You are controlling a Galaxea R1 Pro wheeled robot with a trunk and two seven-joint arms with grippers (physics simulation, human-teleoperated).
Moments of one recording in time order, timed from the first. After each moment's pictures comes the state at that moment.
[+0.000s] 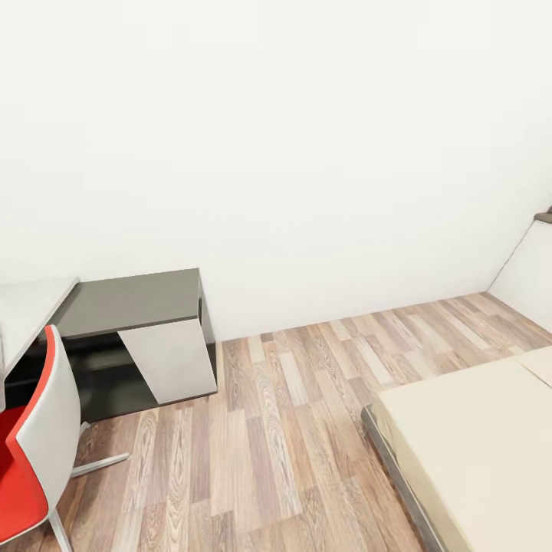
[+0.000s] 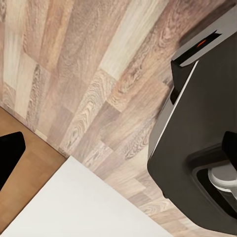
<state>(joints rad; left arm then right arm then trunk) -0.04 0.17 -0.41 -0.16 1.27 0.23 0.33 -0.11 -0.14 0.55 -0.24 -0.39 0.24 -0.04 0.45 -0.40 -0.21</state>
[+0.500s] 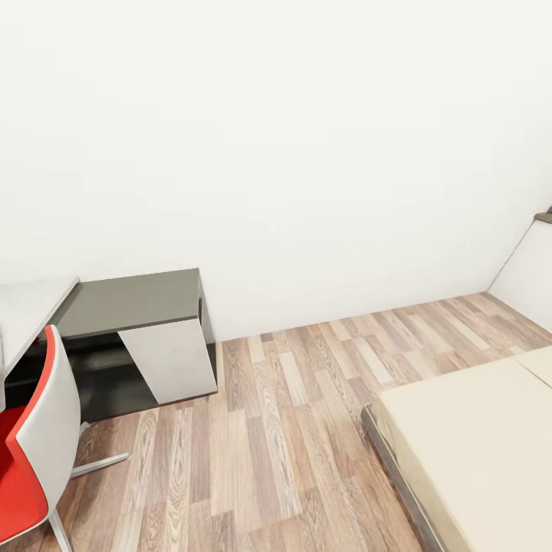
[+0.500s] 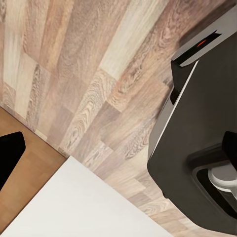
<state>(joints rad) -0.04 0.17 -0.41 -0.16 1.27 0.23 0.33 -0.11 -0.14 0.55 -0.24 -0.39 0.21 -0.04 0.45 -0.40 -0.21</state>
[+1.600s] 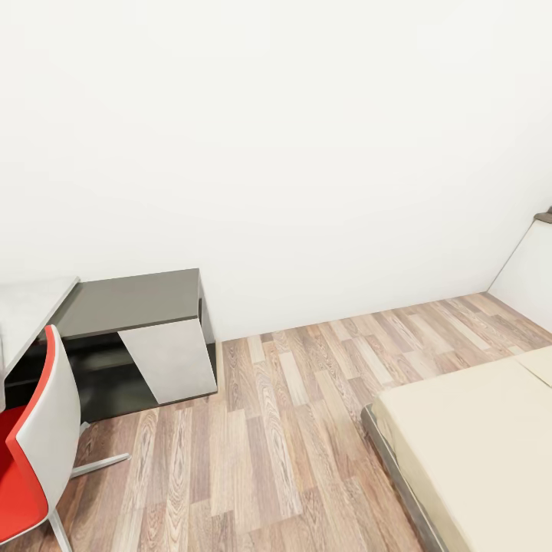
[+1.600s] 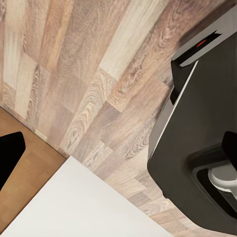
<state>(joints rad) -0.04 0.17 -0.41 -0.16 1.27 0.23 0.33 -0.11 -0.14 0.55 -0.24 -0.38 0.21 -0.04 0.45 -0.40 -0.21</state>
